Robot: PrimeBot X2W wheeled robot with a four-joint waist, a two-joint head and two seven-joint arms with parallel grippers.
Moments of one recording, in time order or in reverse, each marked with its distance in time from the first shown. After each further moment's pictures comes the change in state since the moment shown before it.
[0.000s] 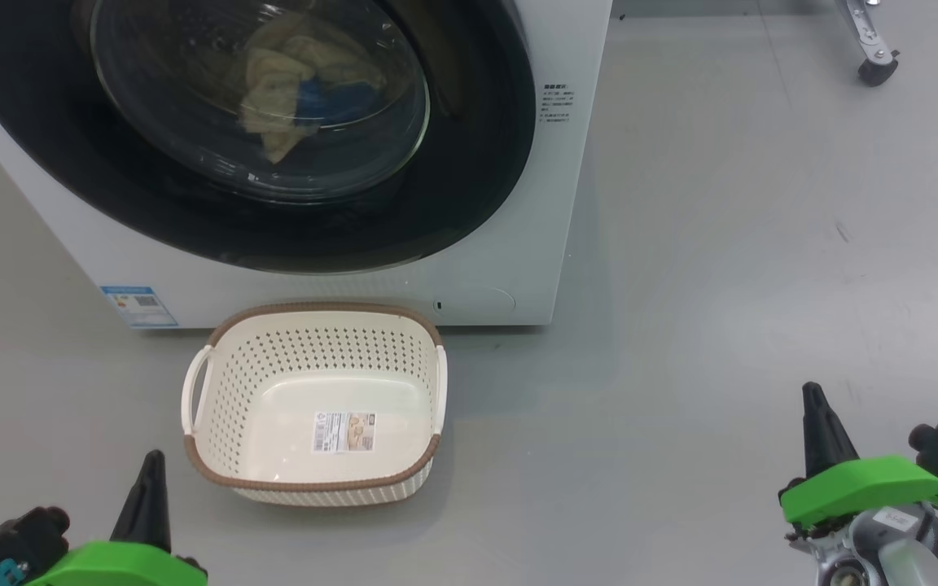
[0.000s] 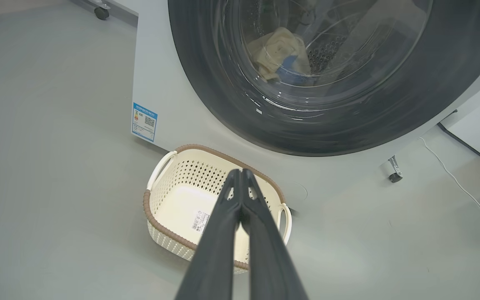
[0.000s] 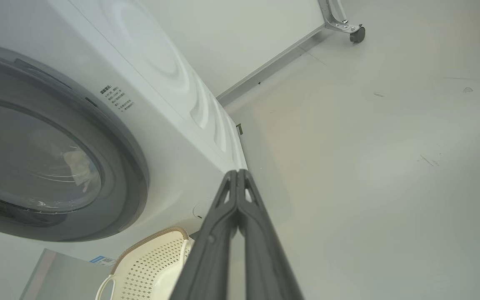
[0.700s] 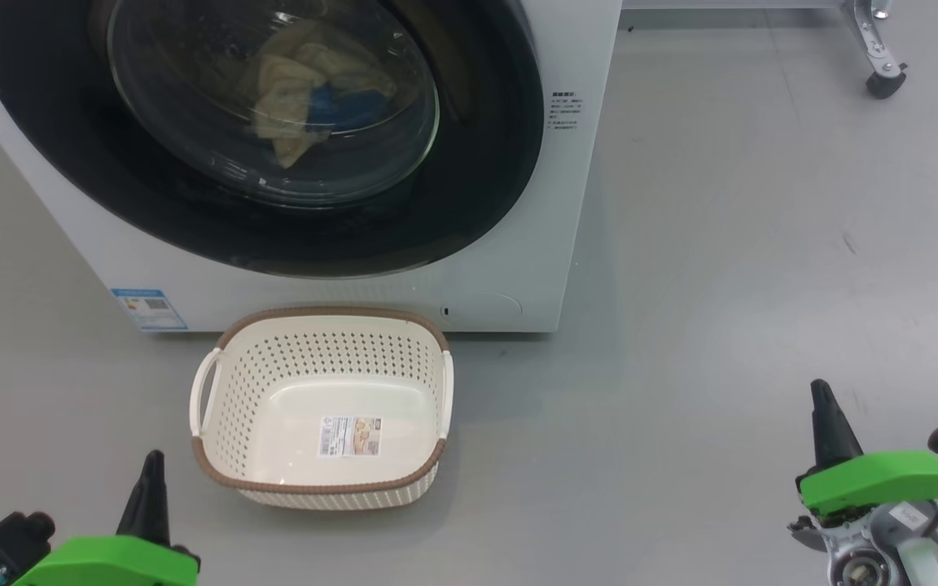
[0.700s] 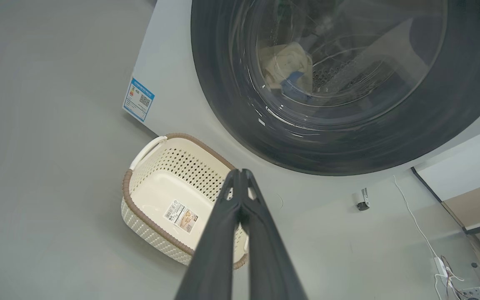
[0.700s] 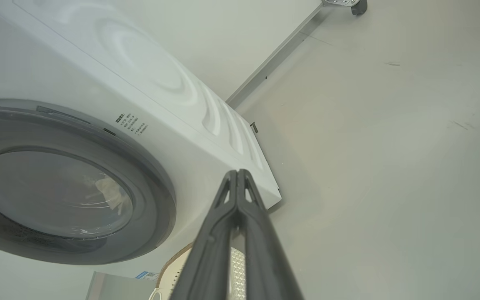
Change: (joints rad) left arm 0.000 -0.028 0.031 -0.020 -0.199 0.000 0.057; right arm 0.000 0.000 -0.019 -0.027 0.205 0.000 0.060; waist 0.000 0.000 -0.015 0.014
